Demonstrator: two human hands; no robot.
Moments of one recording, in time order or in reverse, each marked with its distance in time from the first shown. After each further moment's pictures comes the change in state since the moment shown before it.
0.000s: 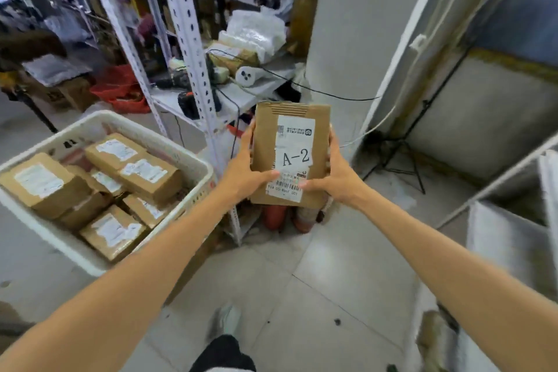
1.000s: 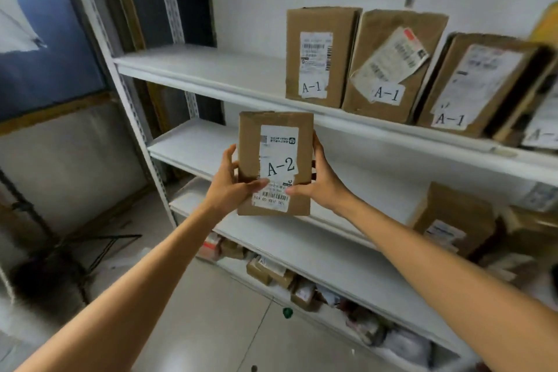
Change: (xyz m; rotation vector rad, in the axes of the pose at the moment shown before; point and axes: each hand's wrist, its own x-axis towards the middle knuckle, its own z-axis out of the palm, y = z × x) left_hand 0.009 0.225 0.364 -0.211 -1.521 0.375; right_hand -0.305 -0.020 -0.142 -0.080 1.624 0.490
